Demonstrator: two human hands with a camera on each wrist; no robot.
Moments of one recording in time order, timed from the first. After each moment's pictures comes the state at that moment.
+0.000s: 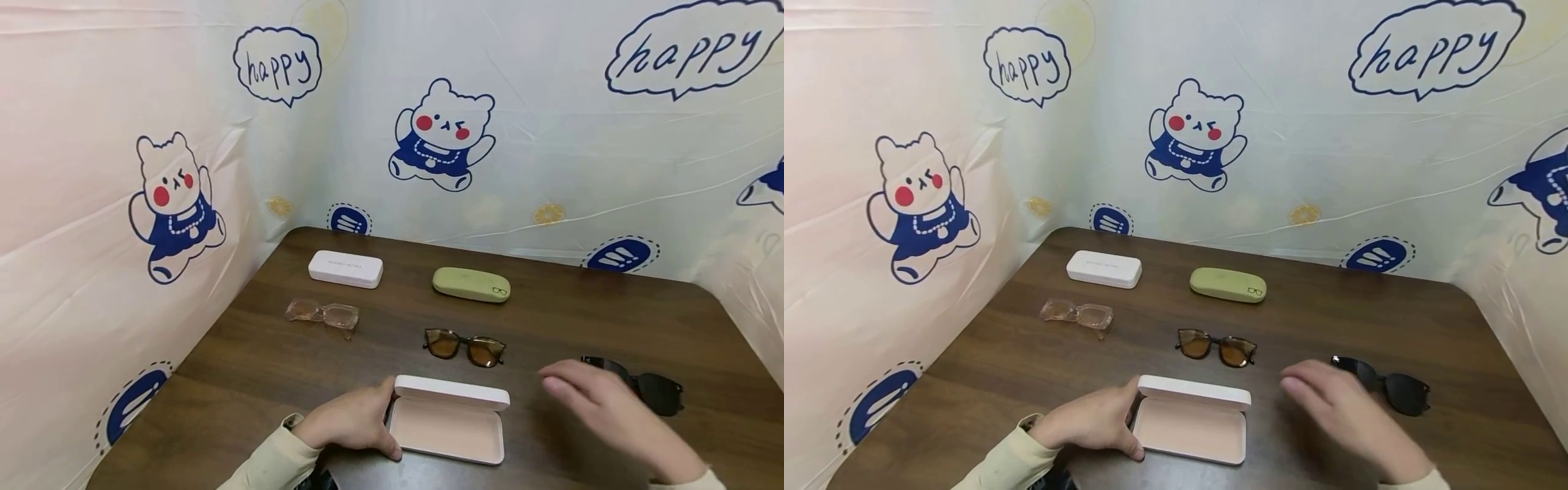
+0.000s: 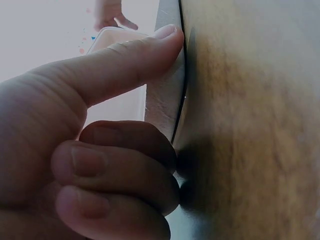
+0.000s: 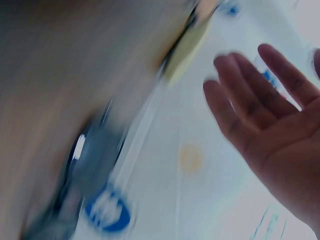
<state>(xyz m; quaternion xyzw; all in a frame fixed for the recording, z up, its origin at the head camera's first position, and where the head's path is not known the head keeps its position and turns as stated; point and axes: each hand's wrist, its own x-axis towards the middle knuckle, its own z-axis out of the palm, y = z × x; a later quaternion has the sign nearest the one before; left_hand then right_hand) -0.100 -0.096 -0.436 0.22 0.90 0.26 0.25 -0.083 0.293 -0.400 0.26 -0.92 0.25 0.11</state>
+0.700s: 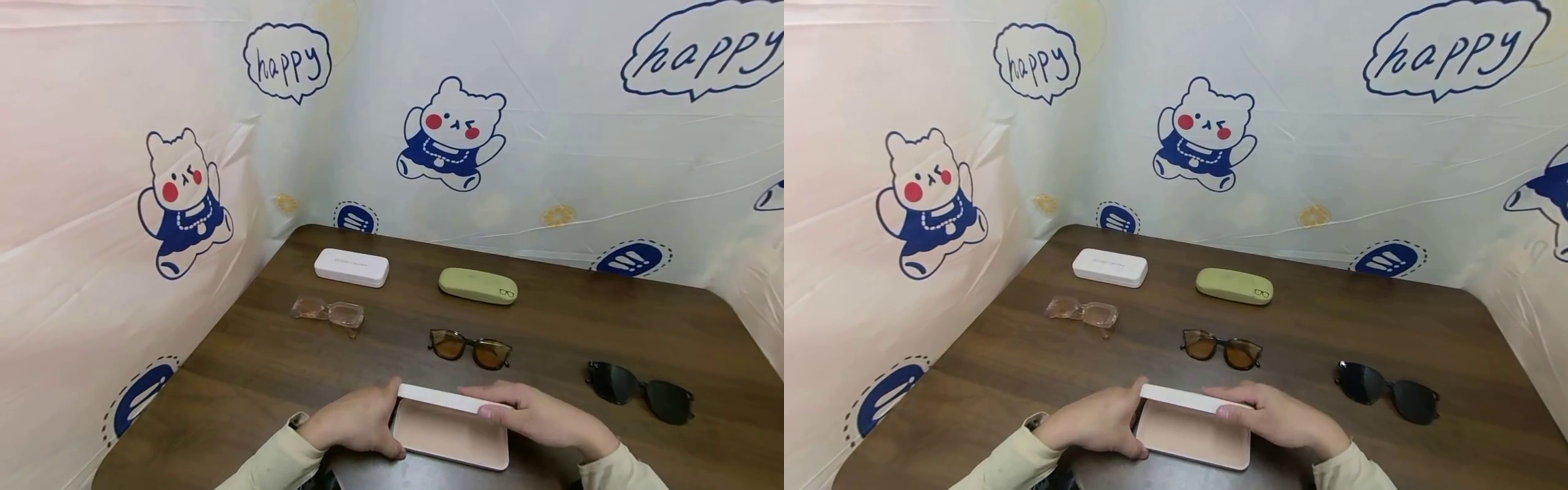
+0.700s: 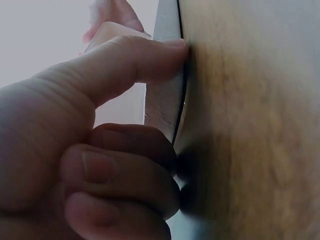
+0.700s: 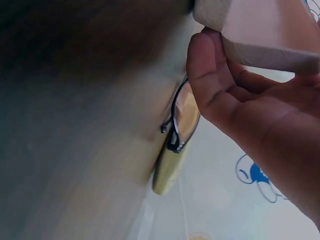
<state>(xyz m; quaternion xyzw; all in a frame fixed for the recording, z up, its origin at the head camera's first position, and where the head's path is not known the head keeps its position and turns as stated) -0.094 -0.096 -0.437 0.25 0.92 0.23 0.20 -0.106 0.221 -0.415 0.32 -0.80 0.44 -0.28</state>
